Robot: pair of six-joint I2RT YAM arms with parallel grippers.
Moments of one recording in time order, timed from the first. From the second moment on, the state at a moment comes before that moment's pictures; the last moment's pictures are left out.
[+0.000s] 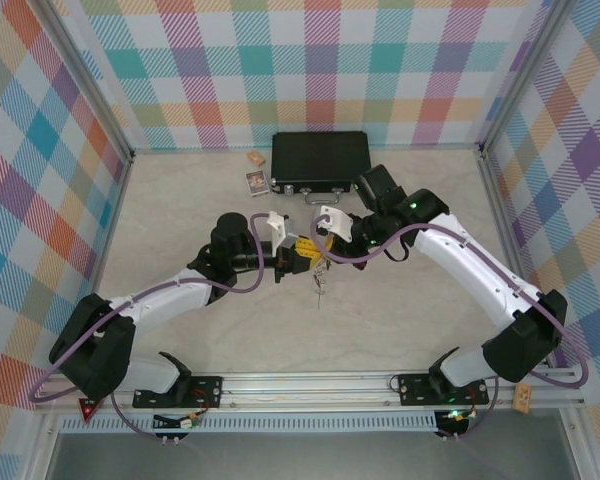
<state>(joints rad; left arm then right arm) -0.61 1.35 0.71 0.49 0.87 0.00 0.64 1.44 1.44 -1.05 -0.52 -0.66</state>
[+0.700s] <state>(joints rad) -0.61 1.38 0.66 0.86 0.84 -0.23 0.64 1.19 1.23 -0.81 -0.38 -0.52</state>
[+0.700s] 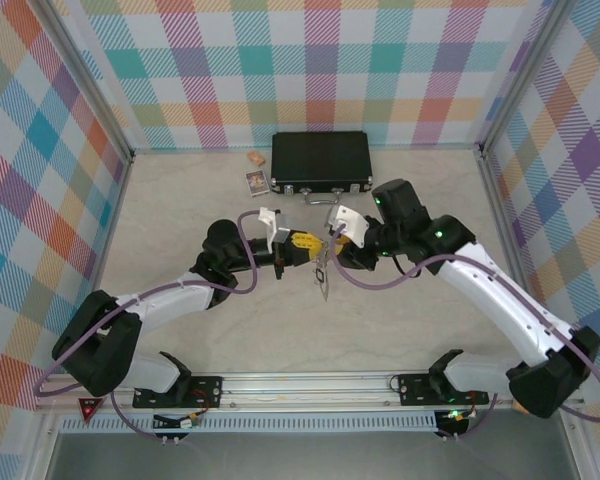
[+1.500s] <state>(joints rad) -0.67 1.40 0.66 1.18 0.56 -0.44 0.64 1.00 1.04 -0.29 -0.40 -0.29</state>
